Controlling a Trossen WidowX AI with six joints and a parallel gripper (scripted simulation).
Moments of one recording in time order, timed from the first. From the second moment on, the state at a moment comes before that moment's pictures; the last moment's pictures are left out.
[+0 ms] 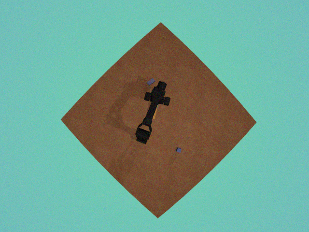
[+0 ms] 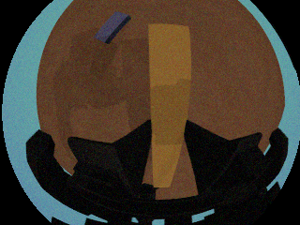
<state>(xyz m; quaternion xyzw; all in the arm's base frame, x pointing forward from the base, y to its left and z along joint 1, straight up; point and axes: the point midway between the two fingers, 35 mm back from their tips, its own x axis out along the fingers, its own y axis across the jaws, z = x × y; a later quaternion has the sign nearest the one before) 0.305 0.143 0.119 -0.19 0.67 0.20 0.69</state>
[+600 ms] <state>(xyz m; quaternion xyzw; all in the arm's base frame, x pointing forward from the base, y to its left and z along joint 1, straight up) 0.305 0.143 0.117 -0.19 0.67 0.20 0.69</state>
